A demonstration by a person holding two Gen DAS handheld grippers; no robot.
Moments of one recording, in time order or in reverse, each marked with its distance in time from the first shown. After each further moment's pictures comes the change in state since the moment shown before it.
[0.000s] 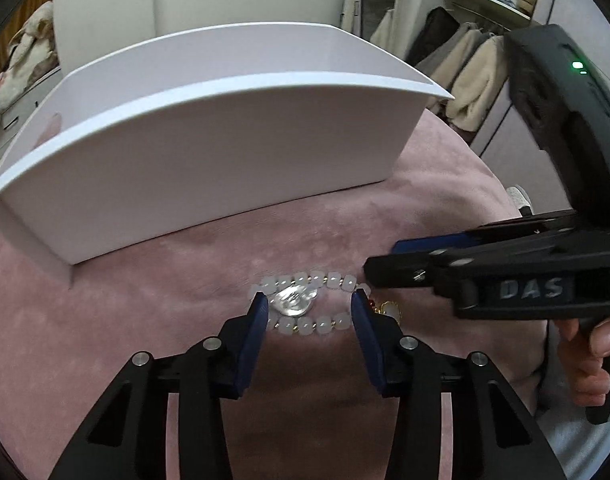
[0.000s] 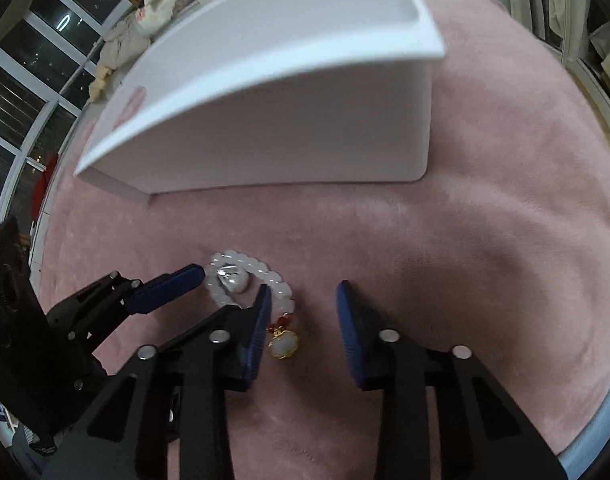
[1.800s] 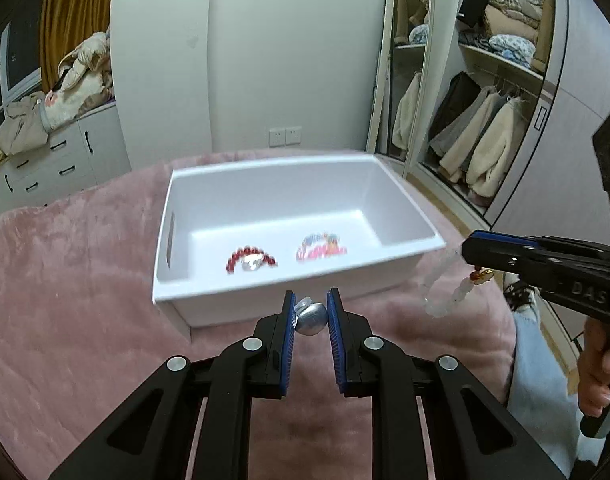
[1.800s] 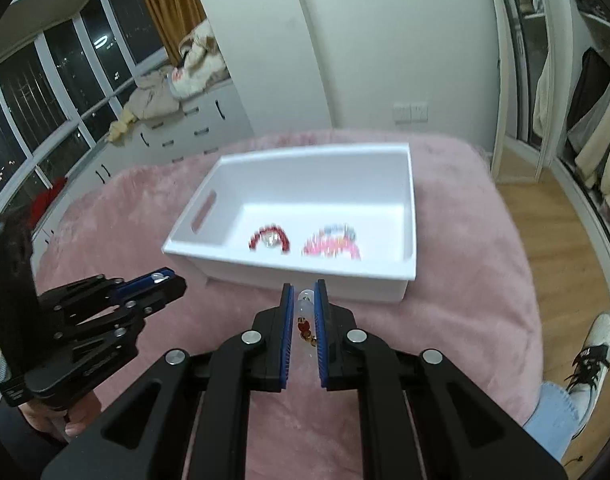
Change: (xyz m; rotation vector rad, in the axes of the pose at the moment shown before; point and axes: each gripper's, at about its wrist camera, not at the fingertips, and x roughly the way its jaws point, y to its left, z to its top) left arm -0.136 0.025 0.046 -0.074 -0.209 0.100; right arm -0.144 0.071 -0.006 -0.144 -0.402 -0.086
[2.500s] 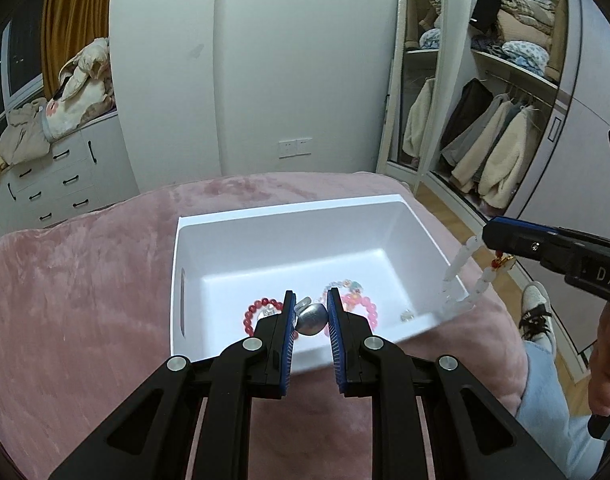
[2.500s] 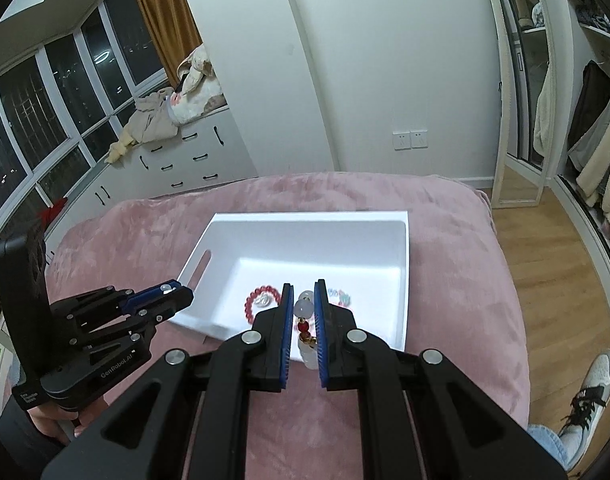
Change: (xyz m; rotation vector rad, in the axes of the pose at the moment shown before) left arm 0.031 0.024 0.061 -0.010 0.003 0.035; right arm 0.023 -0.016 0.071 0.013 -0.044 0.014
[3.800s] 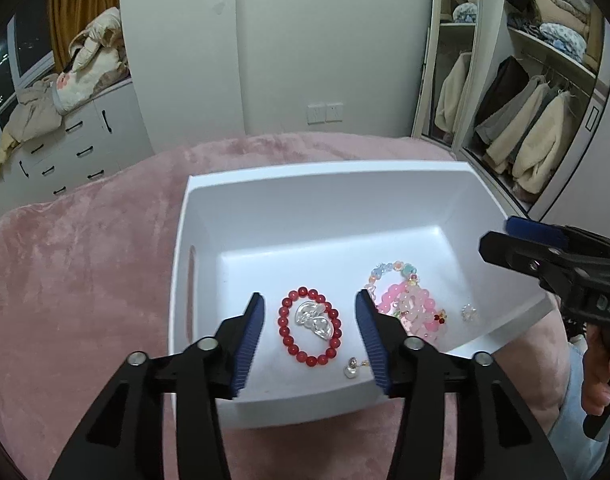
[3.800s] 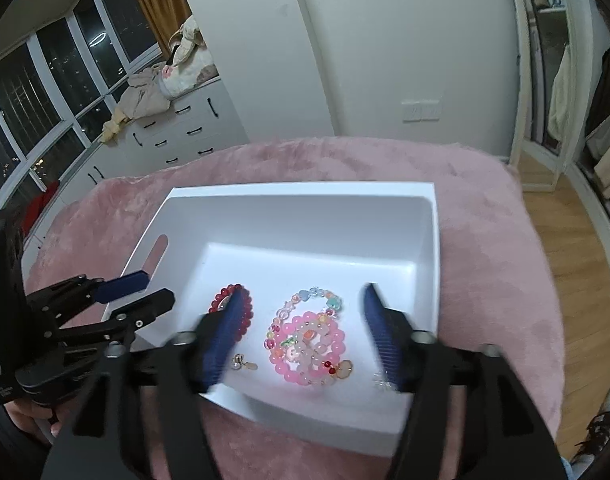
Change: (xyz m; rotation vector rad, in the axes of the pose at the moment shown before) left arm 0.066 0.024 -0.005 -0.035 0.104 0.096; right arm 0.088 -0.020 -0.009 -0.023 0.071 -0.016
